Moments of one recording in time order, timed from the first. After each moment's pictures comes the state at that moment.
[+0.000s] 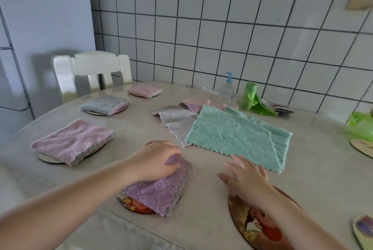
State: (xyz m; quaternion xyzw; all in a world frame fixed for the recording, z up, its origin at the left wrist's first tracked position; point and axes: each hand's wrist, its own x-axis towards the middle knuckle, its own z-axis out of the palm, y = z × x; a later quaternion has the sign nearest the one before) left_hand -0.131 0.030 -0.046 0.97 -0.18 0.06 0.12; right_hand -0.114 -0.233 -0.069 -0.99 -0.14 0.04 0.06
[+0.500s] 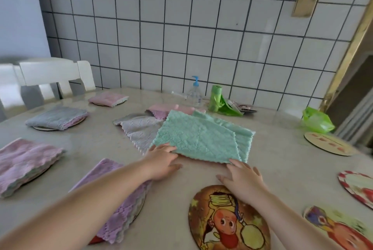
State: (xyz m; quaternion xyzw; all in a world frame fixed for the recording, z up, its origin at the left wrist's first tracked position) left_hand -0.036 -0.059 -0.072 0.98 -0.19 -0.02 0.03; right_hand -0.085 -0.313 -0.070 -1.00 -0.05 0.00 0.06
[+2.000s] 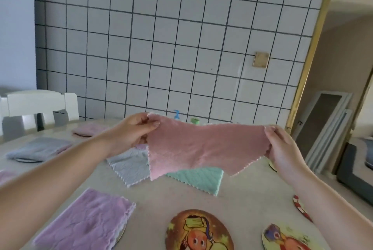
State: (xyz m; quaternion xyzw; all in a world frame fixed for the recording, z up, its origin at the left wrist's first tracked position) left_hand -0.111 -0.037 0.105 0.69 -0.24 -0.01 0.68; right_hand -0.158 -0.378 0.111 -0.73 -0.03 -0.27 0.63
